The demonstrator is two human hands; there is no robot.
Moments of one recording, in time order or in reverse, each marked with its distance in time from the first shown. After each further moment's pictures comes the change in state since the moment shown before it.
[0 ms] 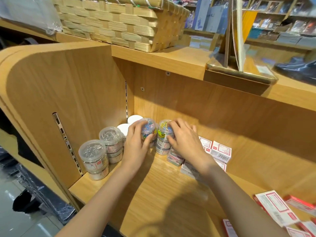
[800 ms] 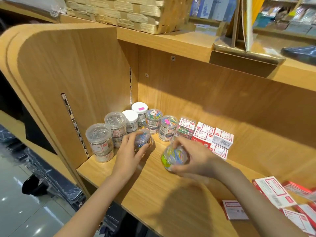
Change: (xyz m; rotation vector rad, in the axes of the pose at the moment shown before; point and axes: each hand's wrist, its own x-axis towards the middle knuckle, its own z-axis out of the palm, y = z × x) left_hand -0.064 -0.015 -0.027 0.027 -0.112 -0.157; right_hand -0.072 -0.005 -0.033 0.430 -0.440 -0.082
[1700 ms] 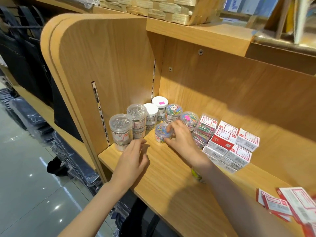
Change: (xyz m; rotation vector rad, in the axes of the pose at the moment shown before) left_hand -0.041 -0.021 -0.034 0.228 -0.068 0.062; right_hand 0.098 -0.003 0.072 0.108 0.281 0.001
